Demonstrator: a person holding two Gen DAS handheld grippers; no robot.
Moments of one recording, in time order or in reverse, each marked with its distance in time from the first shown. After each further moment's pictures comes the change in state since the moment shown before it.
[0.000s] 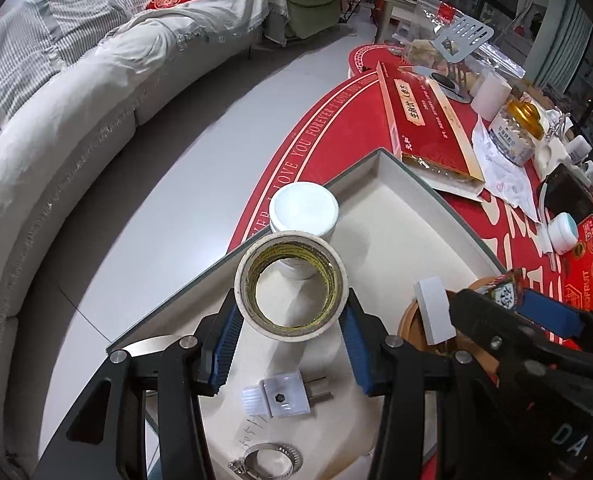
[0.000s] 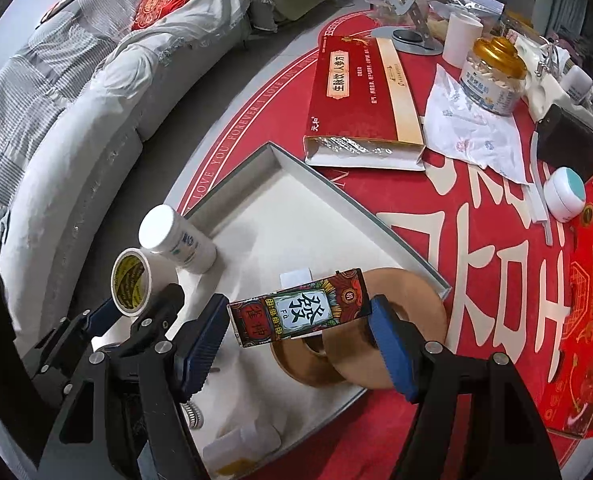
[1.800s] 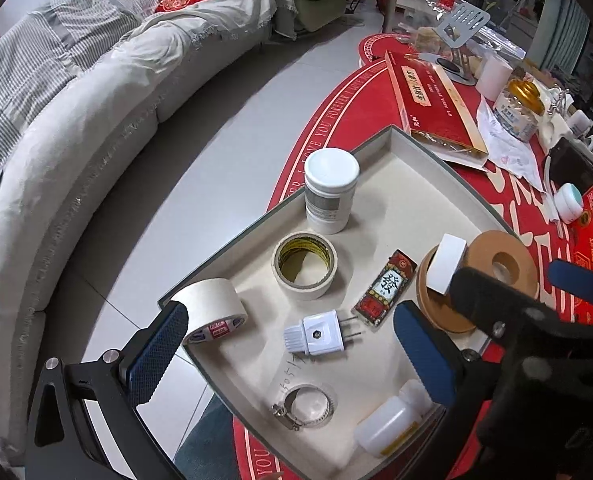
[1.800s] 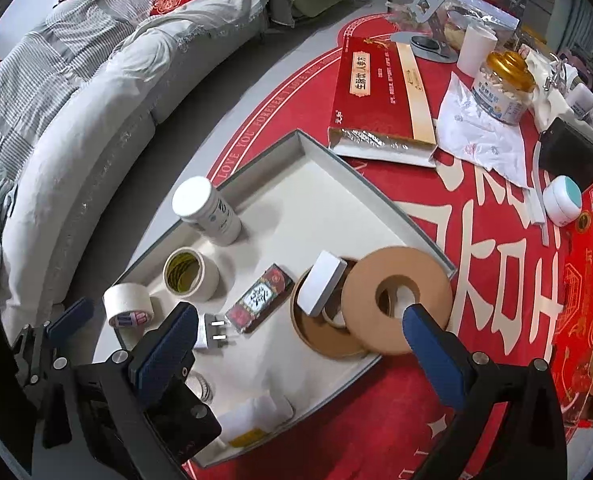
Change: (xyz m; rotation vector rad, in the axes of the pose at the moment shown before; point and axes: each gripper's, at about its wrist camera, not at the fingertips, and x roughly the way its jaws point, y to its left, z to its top) left arm -0.034 0.008 -0.028 0.037 0.025 0.083; right arm -0.019 0.019 -0.016 -0.063 0.020 -0.005
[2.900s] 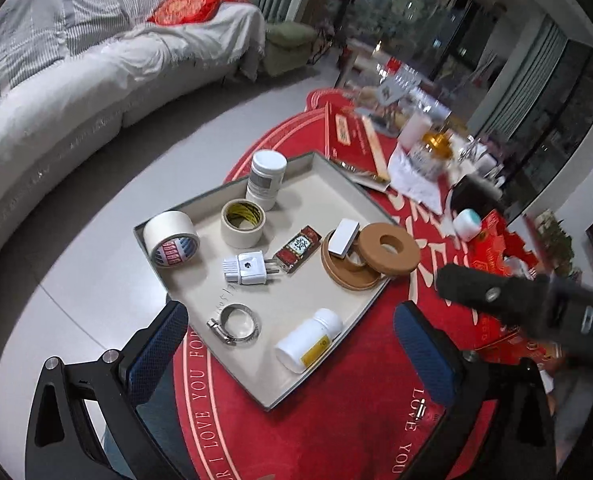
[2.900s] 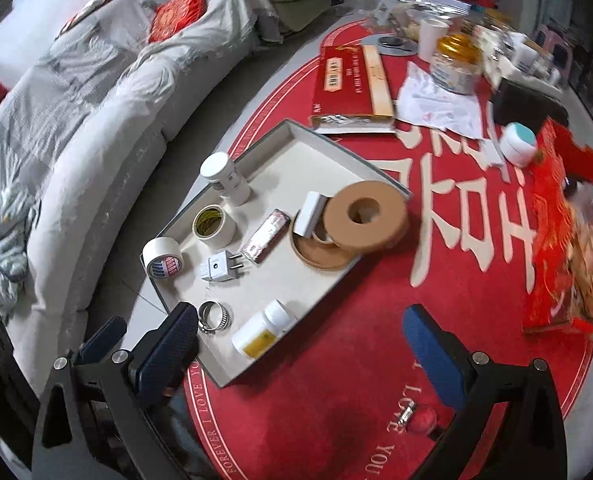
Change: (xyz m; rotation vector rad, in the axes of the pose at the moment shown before) left arm -0.082 0.025 -0.089 -0.124 -0.212 -0.315; right arm -0.077 -0.018 -0.075 0.108 -0.066 0.052
